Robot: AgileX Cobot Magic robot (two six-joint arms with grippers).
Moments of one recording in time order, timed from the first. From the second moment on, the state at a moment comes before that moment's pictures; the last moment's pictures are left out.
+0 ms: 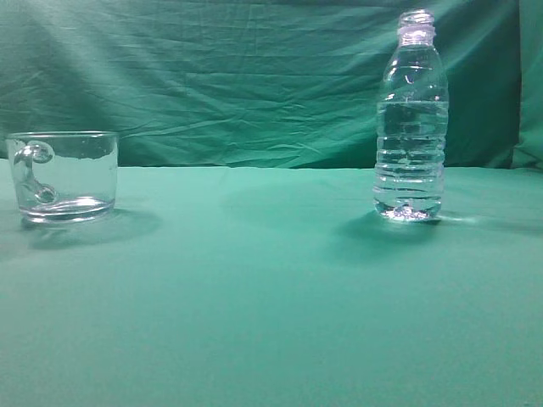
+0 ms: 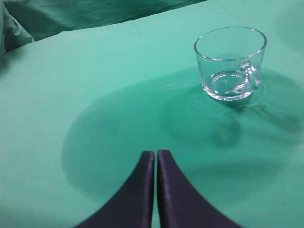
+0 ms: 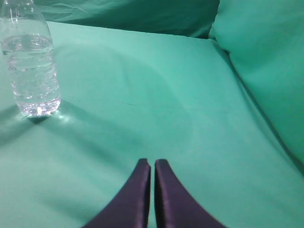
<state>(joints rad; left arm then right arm) -0.03 -0.01 0.02 -0.04 0.35 0.23 0.06 -0.01 0.03 -0.07 0.37 0.03</state>
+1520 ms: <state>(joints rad) -0.03 -0.01 0.02 -0.04 0.35 0.23 0.06 -0.01 0.01 0.01 -0.11 0.11</state>
